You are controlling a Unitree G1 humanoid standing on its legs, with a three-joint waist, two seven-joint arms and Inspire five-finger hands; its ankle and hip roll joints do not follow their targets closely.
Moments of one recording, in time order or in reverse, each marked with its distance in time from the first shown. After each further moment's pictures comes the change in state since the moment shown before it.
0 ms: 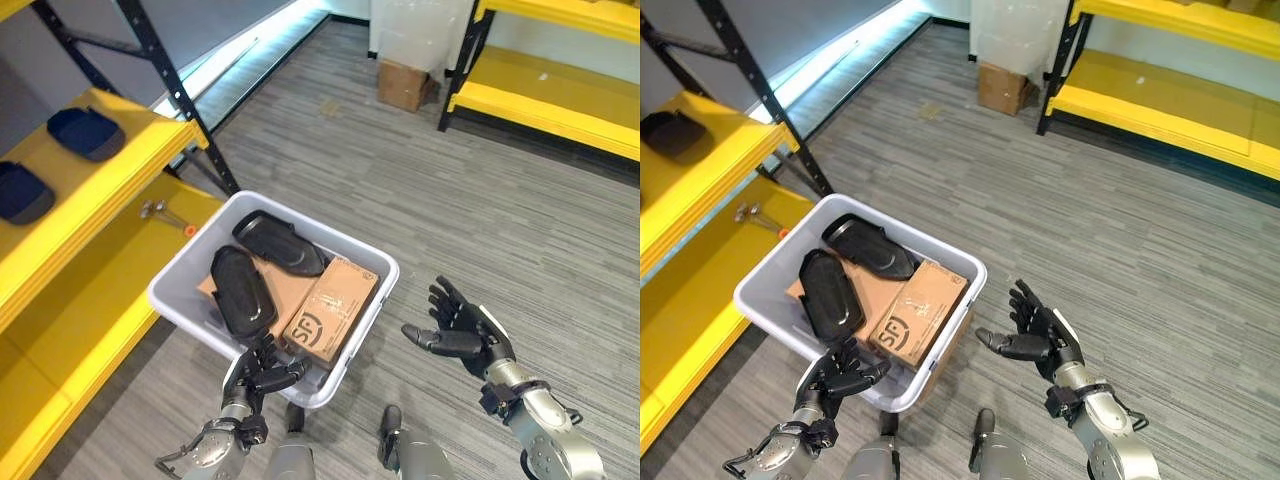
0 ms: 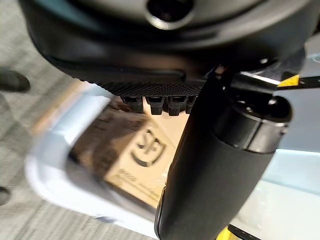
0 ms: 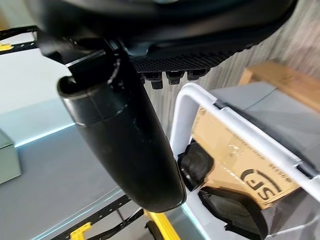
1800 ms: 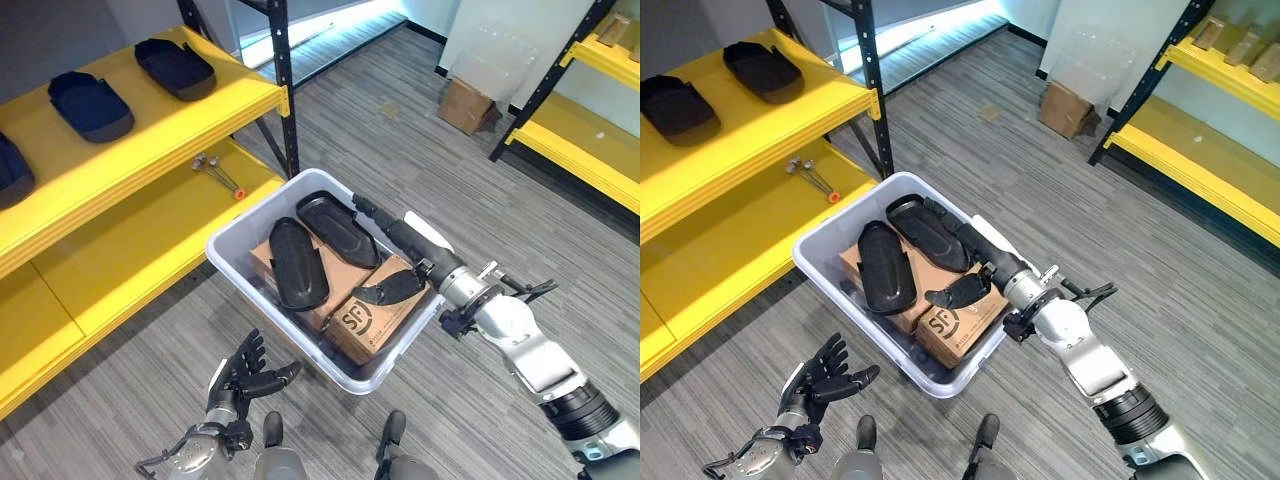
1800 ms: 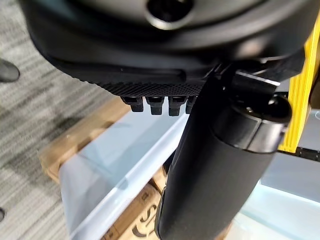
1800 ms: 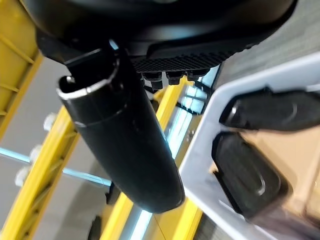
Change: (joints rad) left arm 0.042 0.059 0.048 -0.036 -0.002 0.010 -0.017; right arm -0.536 -0.151 0.369 -0.021 -0.545 0.007 0.013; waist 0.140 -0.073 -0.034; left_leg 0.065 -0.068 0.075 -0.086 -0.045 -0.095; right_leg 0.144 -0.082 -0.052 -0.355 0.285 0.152
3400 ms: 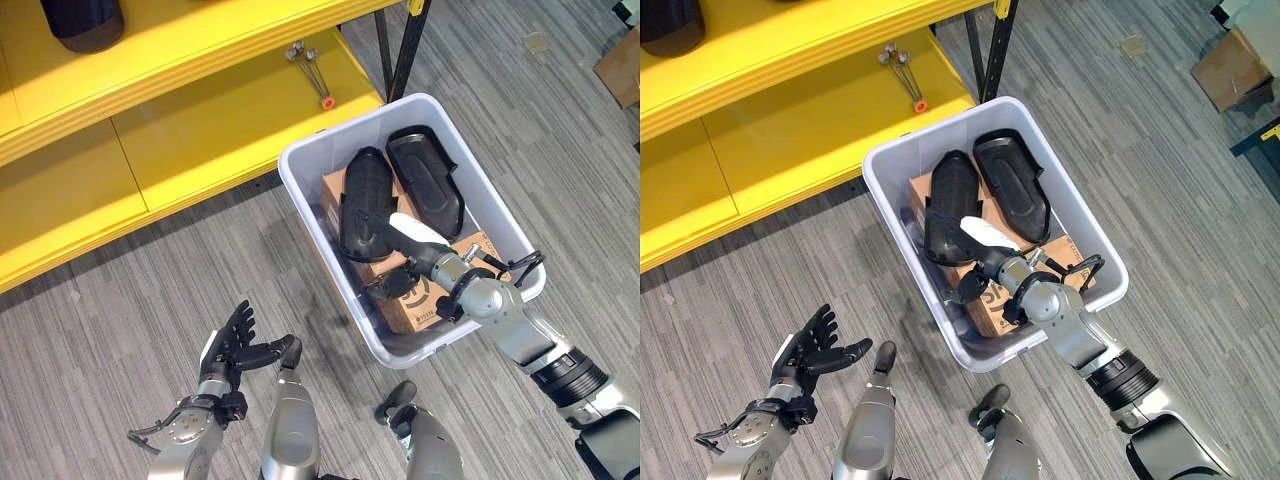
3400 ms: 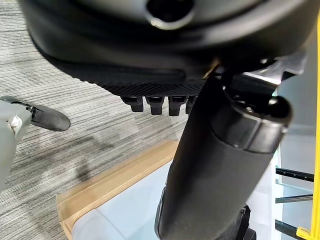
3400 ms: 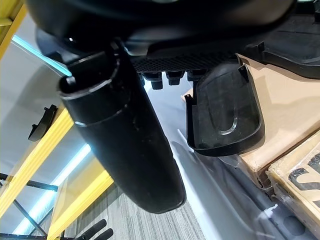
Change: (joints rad) left arm -0.106 0.049 -0.001 -0.019 -0.001 -0.004 0.052; right arm -0.199 -0.077 0.099 0.123 -0.252 0.036 0.014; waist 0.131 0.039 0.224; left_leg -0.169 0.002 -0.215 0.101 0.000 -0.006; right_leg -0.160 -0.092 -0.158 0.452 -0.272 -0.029
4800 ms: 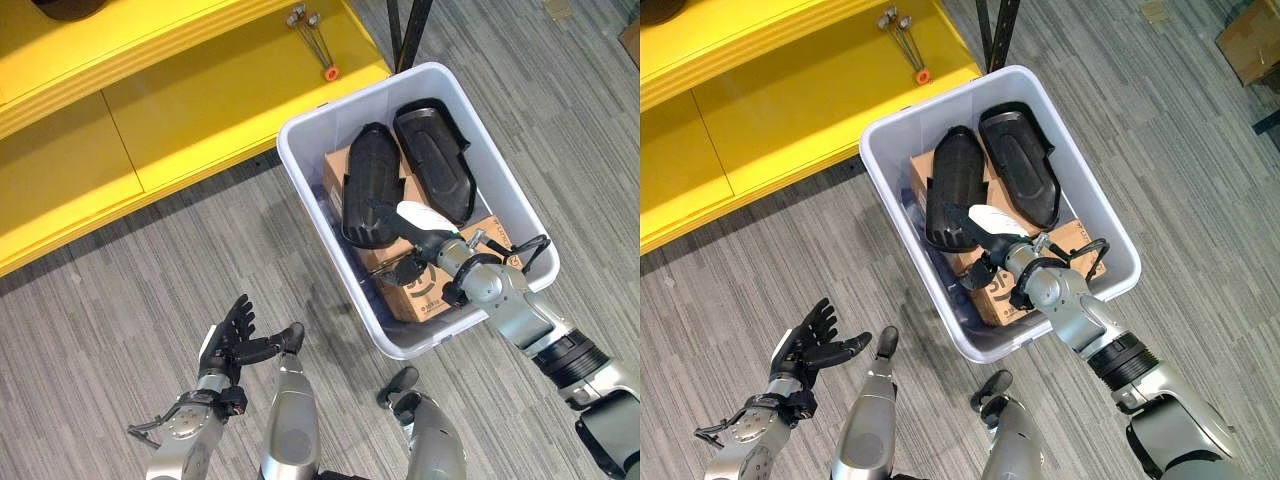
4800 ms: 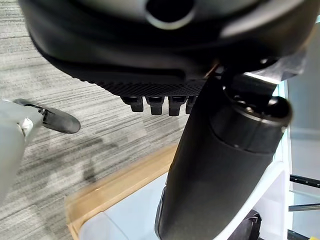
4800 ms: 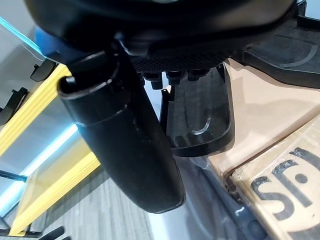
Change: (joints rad) left arm -0.019 0.027 -0.027 -0.005 -0.073 -0.030 0.022; right arm -0.120 -0.016 0.043 0.149 -0.081 0.001 -0.029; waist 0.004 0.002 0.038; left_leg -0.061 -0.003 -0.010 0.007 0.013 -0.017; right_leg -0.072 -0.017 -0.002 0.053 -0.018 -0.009
